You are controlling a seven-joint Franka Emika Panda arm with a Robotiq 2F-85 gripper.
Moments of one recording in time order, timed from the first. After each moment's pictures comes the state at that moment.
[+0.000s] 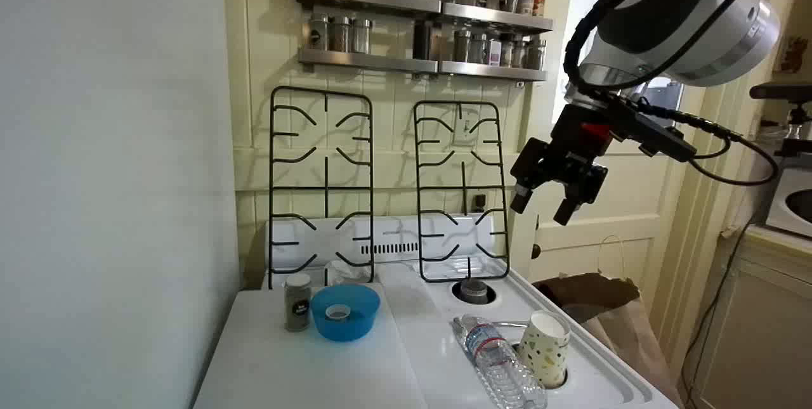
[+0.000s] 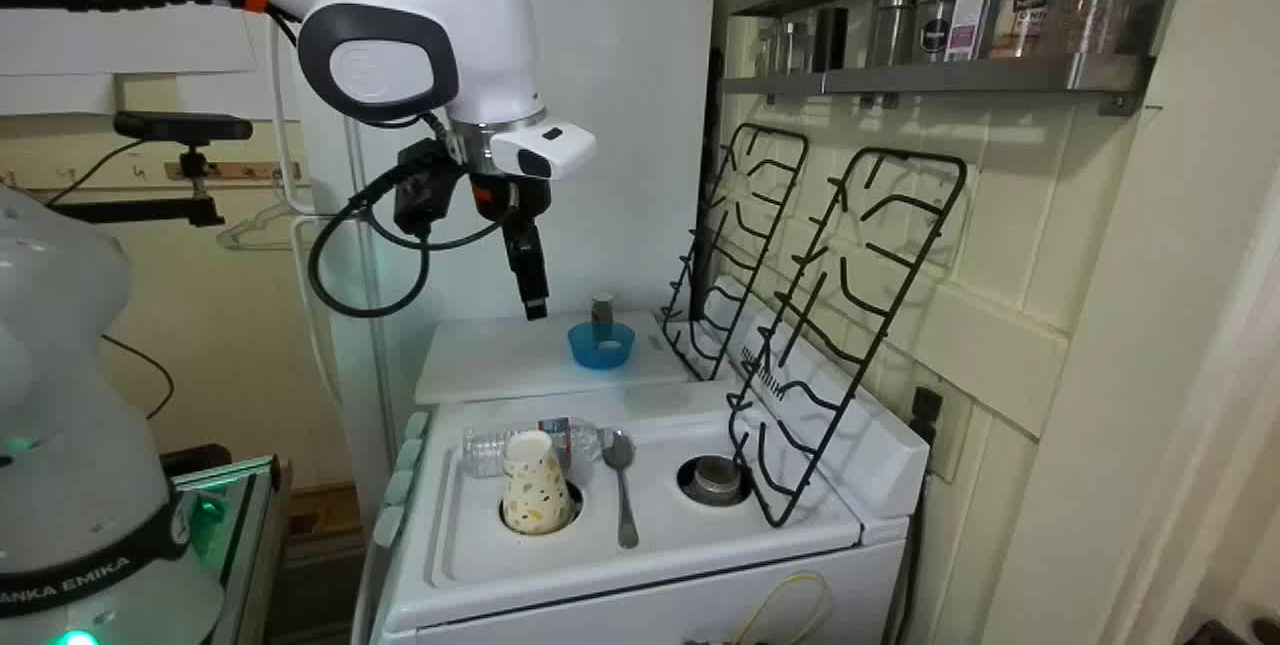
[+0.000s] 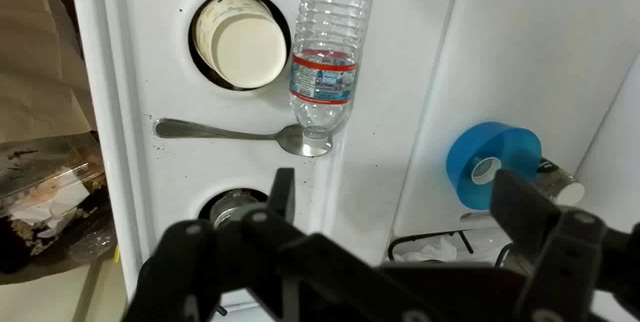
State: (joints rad) arm 0.06 -0.61 -0.12 -2.68 0.24 2.24 -0.06
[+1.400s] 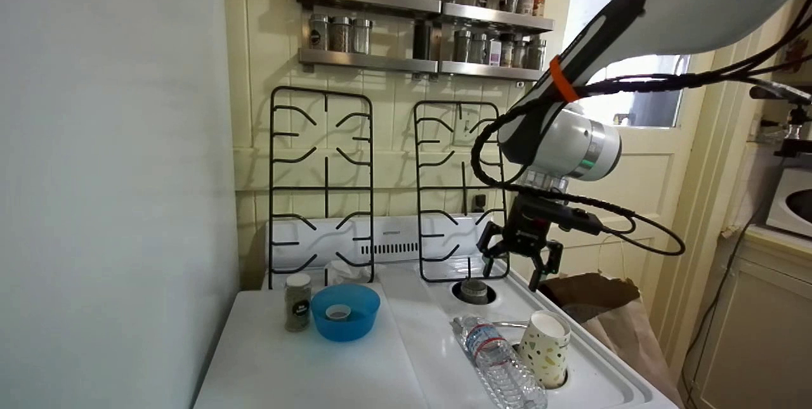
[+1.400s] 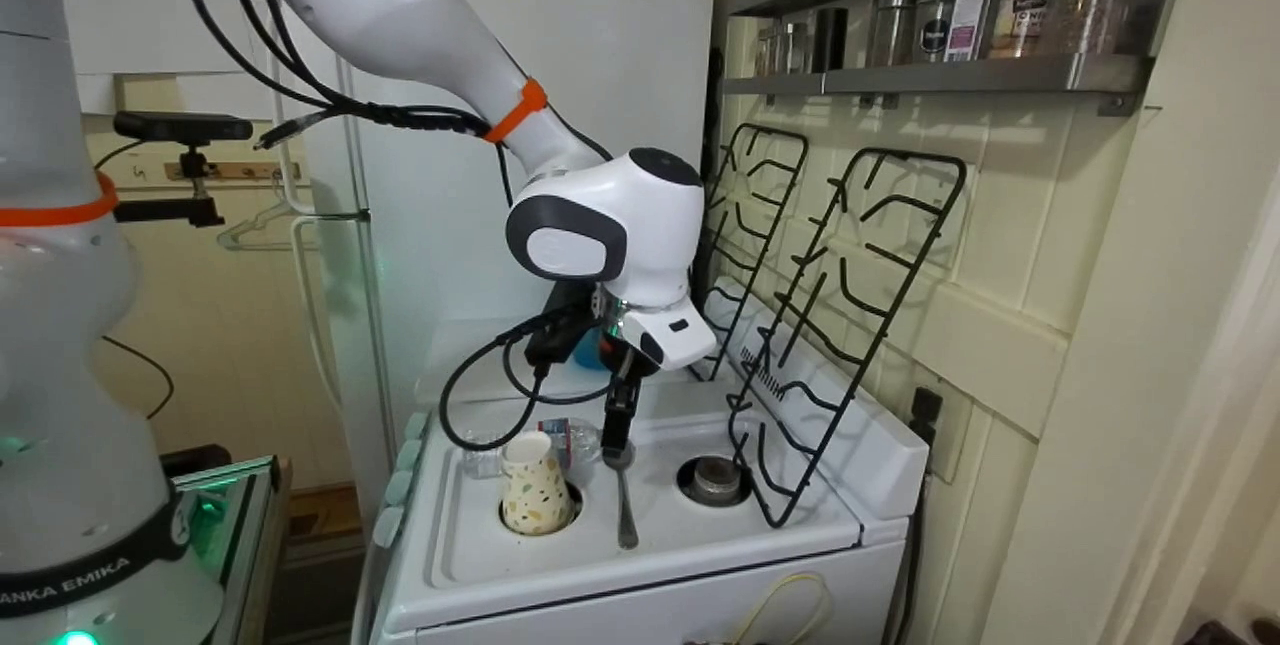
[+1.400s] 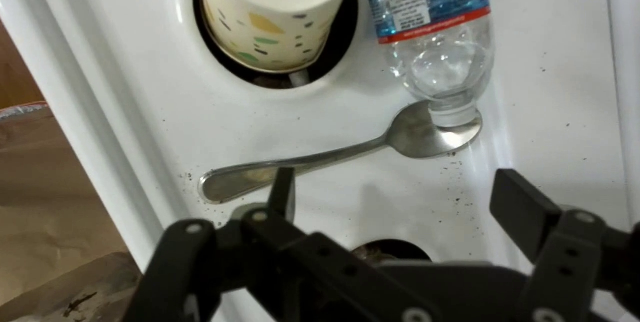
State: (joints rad) arm -0.02 0.10 -0.12 -2.39 0.40 2.40 0.07
